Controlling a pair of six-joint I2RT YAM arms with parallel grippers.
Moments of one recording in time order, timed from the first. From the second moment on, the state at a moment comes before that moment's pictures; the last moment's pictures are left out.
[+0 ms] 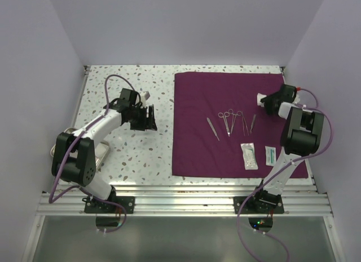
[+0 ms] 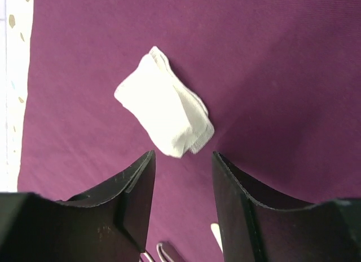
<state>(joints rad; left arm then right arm) -0.26 1.58 1.06 -0.52 0.31 -0.25 -0.29 1.99 1.21 0.02 -0.04 0.89</state>
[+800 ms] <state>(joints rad) -0.25 1.59 1.06 -0.52 0.33 -0.24 -0.33 2.06 1.32 -0.05 -0.13 0.72</state>
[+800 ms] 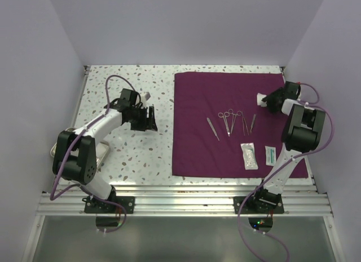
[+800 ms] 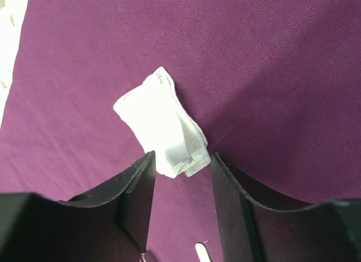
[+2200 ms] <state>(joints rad) -0.21 1.62 1.06 -0.52 0.34 -0.25 -0.33 2.06 1.32 -0.10 -0.15 0.81</state>
